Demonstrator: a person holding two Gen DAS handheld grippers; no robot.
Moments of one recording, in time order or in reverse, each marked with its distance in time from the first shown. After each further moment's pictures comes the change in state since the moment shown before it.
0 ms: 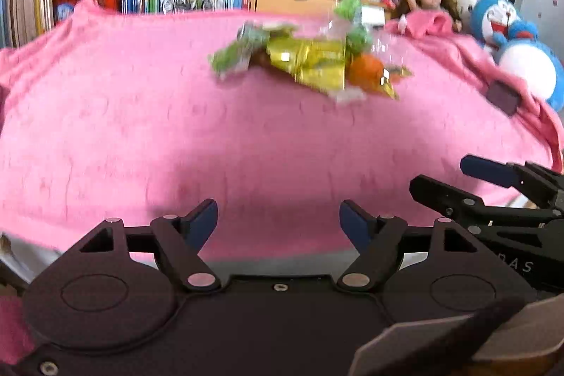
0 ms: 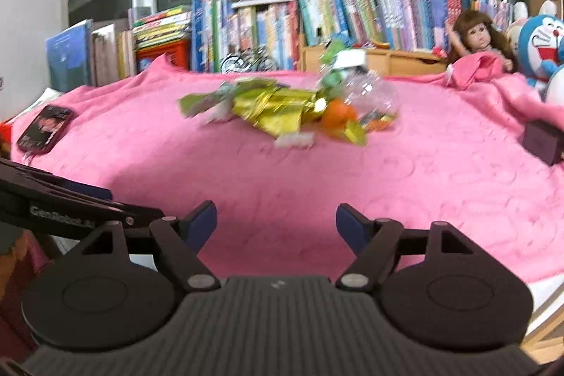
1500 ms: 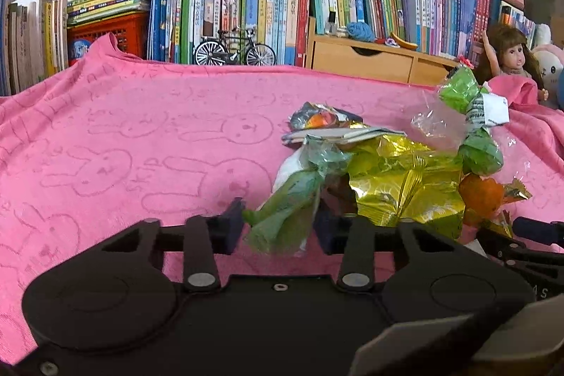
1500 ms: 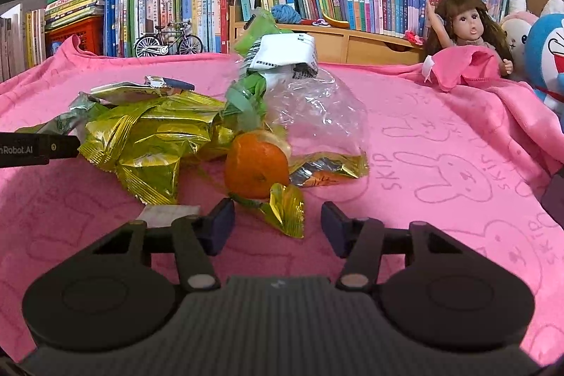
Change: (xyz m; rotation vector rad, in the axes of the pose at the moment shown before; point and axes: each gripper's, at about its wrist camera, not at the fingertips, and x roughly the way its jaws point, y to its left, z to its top) left arm 0.145 0.033 0.104 -0.077 -0.141 0.162; right arm 0.148 -0.044 0.054 -0.009 0.114 -0.173
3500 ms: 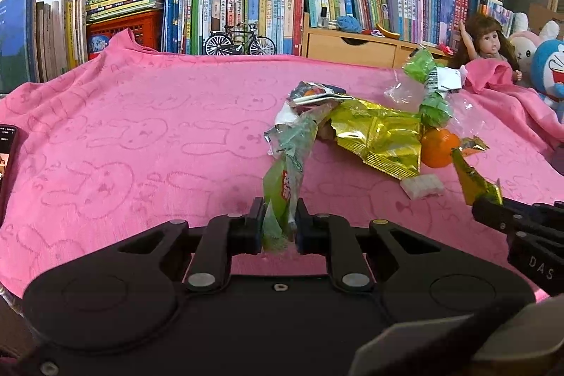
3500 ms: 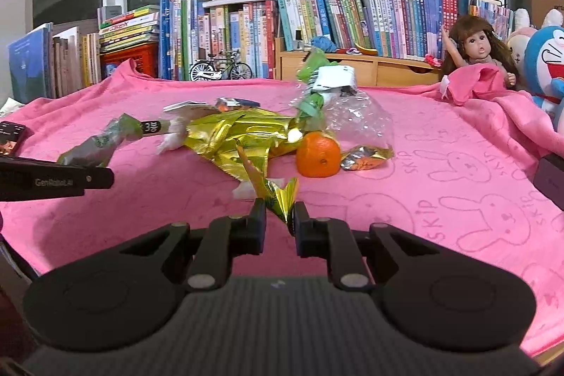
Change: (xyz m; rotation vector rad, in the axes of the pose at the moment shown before) left arm -0.093 0.009 -0.036 0.022 0.025 -0.010; right arm -0.087 0.022 -0.031 0.004 -0.096 0.131
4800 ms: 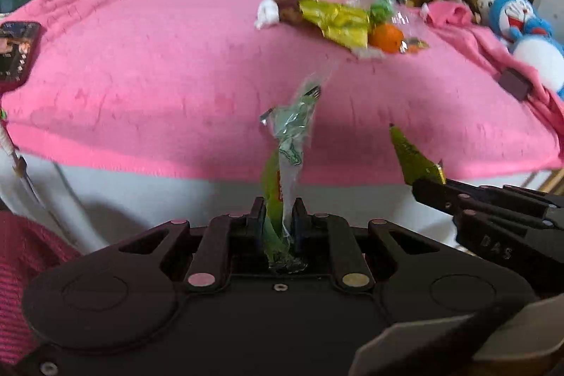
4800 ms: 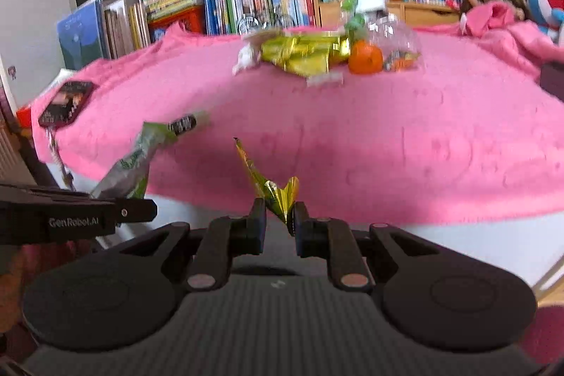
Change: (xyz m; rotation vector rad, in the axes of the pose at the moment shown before) left arm -0.098 0.007 -0.116 -0.020 0.199 -0.099; right arm -0.075 0.033 -0.087 0.047 0.147 0.116
